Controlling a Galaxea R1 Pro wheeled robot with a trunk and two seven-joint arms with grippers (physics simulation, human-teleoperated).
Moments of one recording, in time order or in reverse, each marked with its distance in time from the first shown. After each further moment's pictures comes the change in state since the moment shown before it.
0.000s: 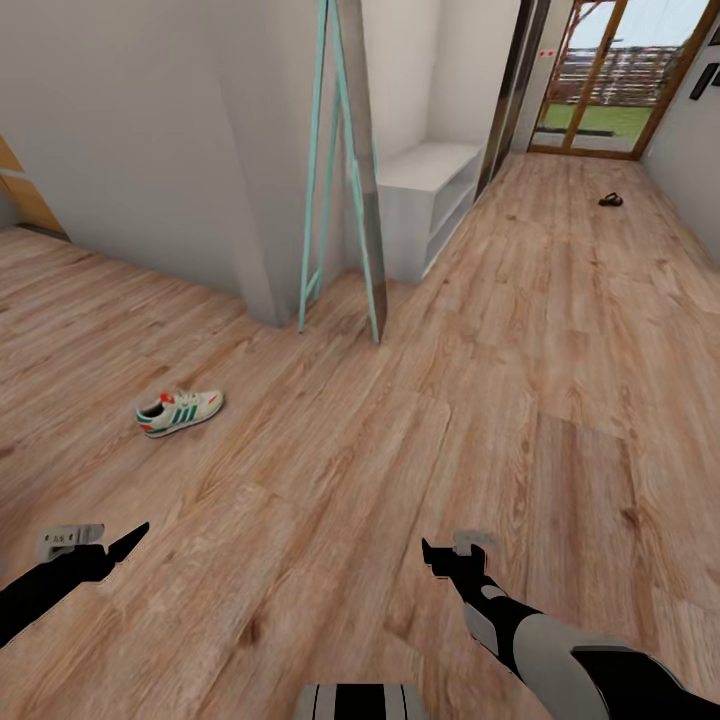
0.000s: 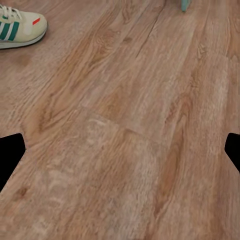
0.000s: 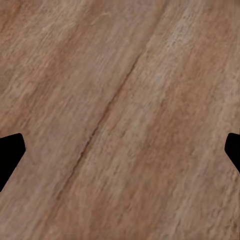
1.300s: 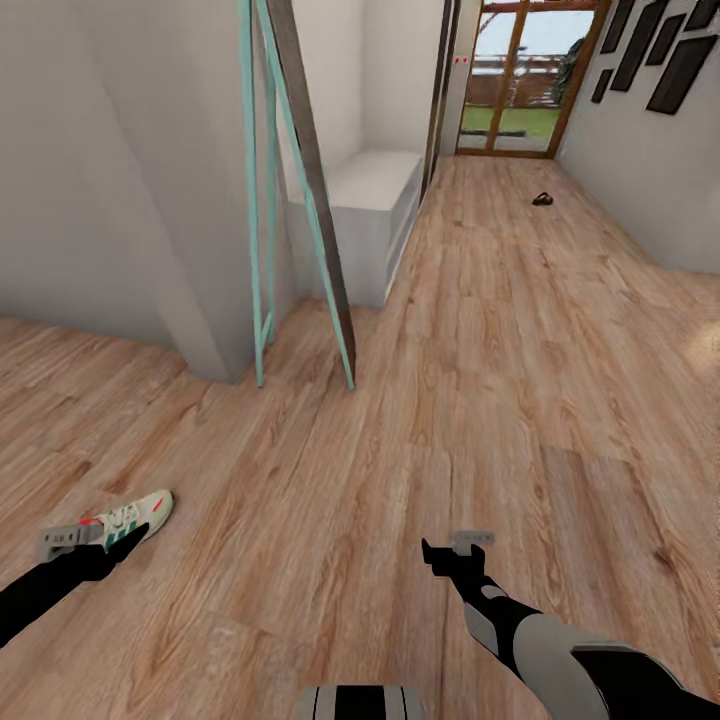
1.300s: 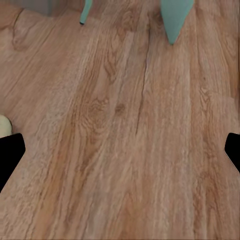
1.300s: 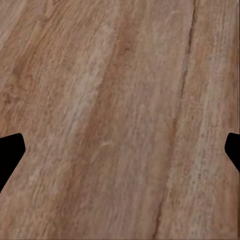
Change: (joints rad) left arm 0.000 0.000 0.000 0.000 0.000 0.000 0.000; right arm 0.000 0.000 0.000 0.000 0.000 0.000 0.000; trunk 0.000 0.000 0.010
